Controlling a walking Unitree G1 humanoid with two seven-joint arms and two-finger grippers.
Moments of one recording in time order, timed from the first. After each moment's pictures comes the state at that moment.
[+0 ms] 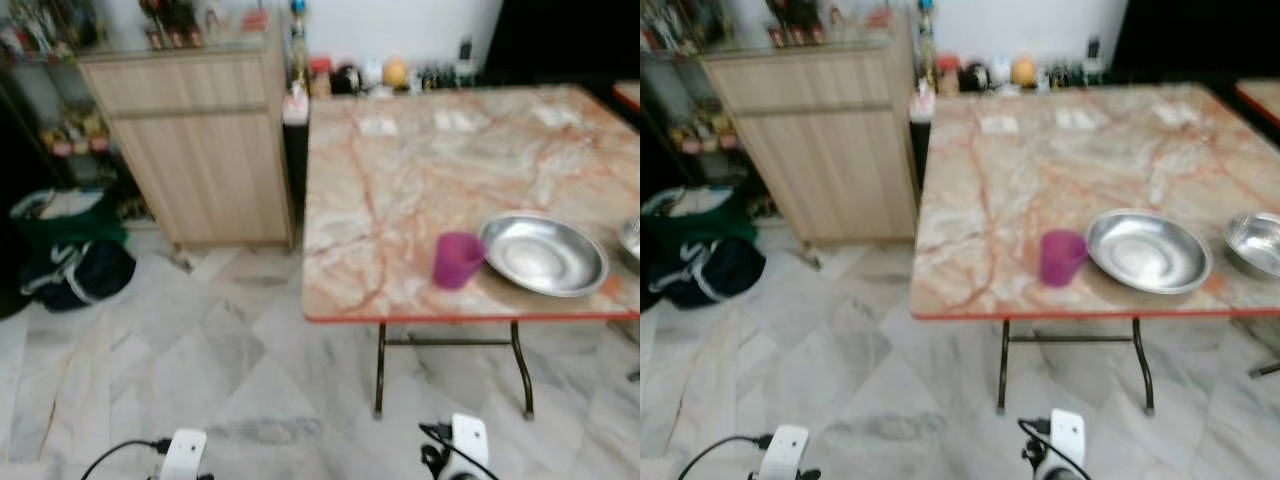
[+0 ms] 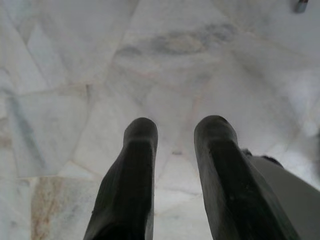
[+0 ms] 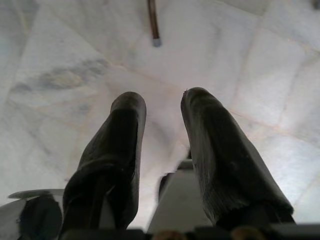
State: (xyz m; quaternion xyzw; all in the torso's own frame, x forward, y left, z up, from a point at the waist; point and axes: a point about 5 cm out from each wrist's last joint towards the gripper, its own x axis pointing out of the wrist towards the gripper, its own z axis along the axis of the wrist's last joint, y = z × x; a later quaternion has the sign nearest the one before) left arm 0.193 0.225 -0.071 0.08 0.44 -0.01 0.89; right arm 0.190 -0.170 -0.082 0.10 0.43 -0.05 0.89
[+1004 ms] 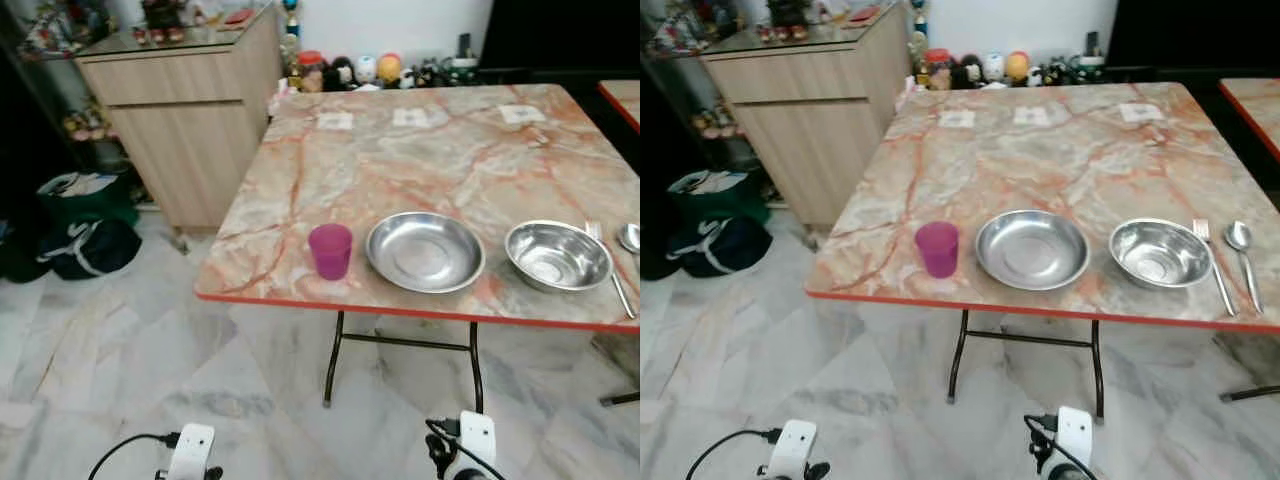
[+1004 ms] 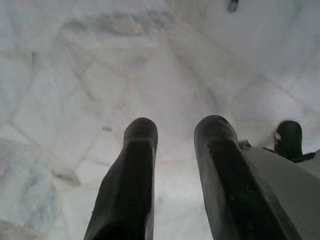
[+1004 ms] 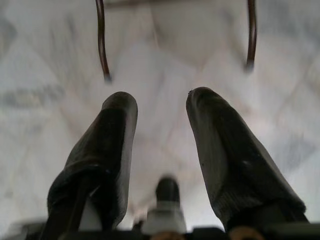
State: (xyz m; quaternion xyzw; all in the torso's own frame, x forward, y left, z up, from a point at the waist) left arm 0.190 0.213 -0.075 0.07 0.45 -0.02 0.89; right arm 0.202 -0.176 -0.070 0.10 0.35 -0.05 0.93
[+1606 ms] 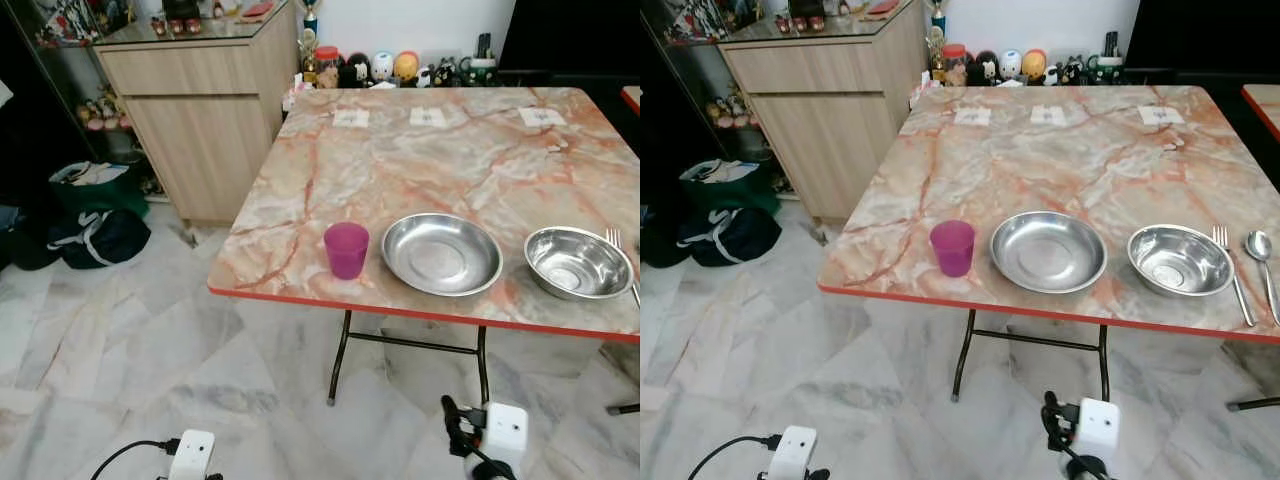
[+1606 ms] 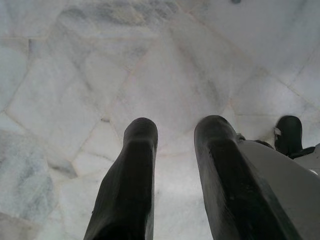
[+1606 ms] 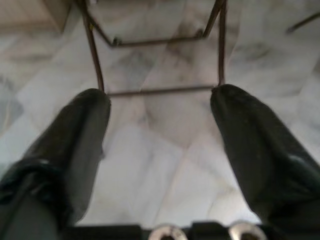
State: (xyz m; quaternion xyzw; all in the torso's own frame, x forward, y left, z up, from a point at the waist) left arm 0.184 0.212 -0.079 0.07 0.46 -0.02 0.89; right arm 0.192 -0.198 -0.040 0.06 0.17 -0.08 0.98
